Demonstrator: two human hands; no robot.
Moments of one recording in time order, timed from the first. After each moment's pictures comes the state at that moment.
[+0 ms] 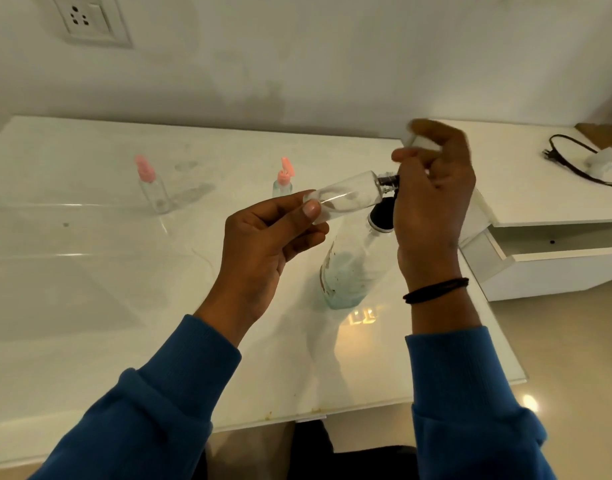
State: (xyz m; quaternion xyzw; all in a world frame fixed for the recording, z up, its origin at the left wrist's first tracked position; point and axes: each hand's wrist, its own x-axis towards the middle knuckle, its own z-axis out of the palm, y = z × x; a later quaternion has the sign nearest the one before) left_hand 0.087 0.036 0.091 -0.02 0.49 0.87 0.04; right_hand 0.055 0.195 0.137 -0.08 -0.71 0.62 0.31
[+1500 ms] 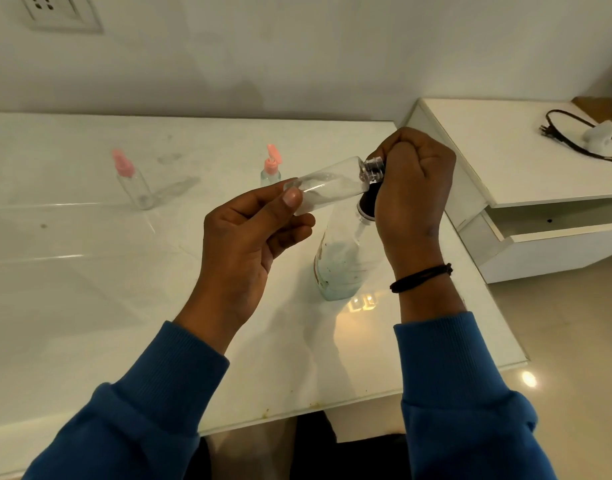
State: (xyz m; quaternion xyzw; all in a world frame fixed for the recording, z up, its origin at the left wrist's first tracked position) left_hand 0.090 0.036 0.092 -0.03 0.48 0.88 0.03; right_hand 0.045 0.191 0.124 -0.04 -0.73 0.61 0.30
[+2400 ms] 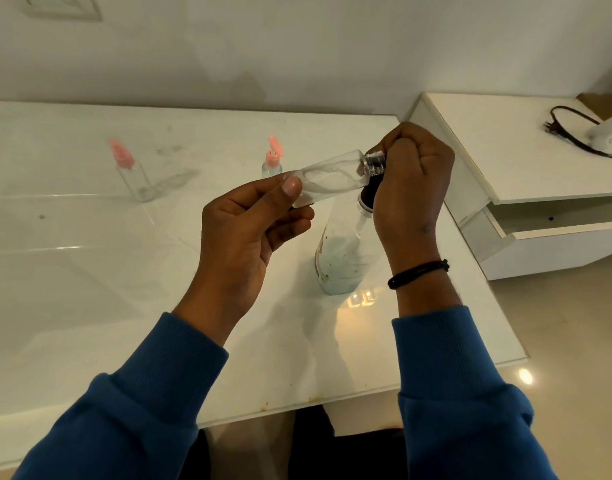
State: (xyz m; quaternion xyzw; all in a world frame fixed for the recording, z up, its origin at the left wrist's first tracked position) left_hand 0.091 0.036 0.092 -0.04 0.48 0.88 0.03; right_hand 0.046 0.190 0.118 -0.04 -0.73 0.62 0.30
